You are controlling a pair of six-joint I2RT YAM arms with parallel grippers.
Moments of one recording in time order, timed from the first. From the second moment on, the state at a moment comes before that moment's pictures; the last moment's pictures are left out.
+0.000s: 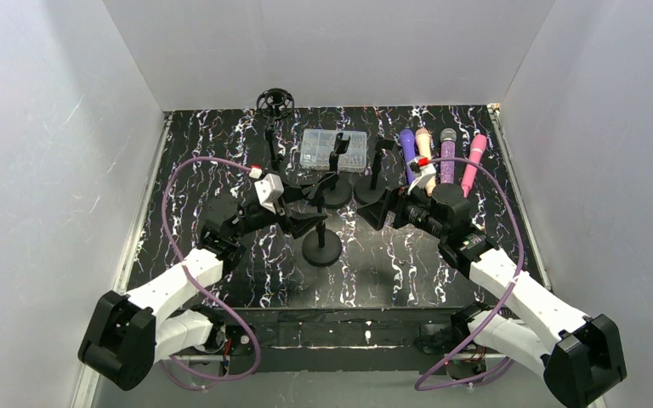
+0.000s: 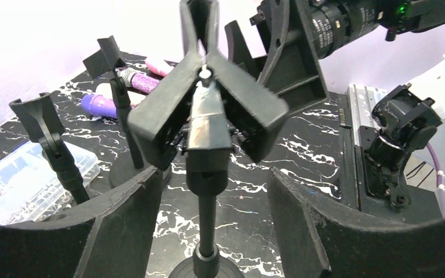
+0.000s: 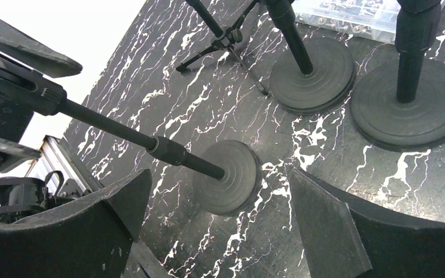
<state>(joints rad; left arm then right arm) -0.49 1.06 0.51 0.73 0.75 -0.13 0.55 0.94 0.61 0.10 -0.30 0.47</state>
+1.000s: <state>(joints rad) -0.50 1.25 0.57 0.96 0.70 -0.32 0.58 0.96 0.60 0.11 -0.30 0.45</state>
